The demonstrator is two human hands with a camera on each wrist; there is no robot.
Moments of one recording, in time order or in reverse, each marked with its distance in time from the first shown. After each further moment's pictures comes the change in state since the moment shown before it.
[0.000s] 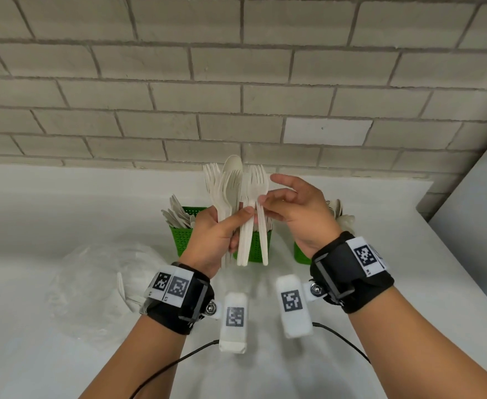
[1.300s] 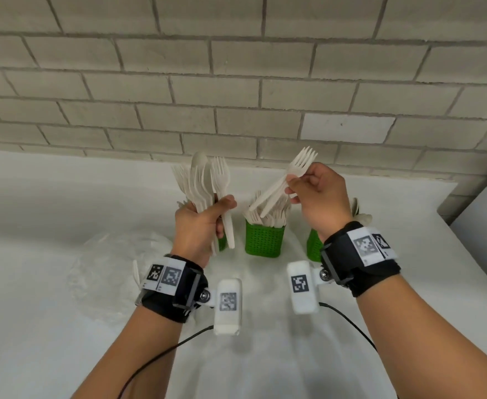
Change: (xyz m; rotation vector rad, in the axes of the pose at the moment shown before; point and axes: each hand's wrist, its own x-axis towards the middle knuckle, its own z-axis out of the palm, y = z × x) left_hand 0.004 0.005 -0.034 -0.035 0.394 0.005; right_hand 0.019 -0.001 0.000 -0.208 0.138 -0.166
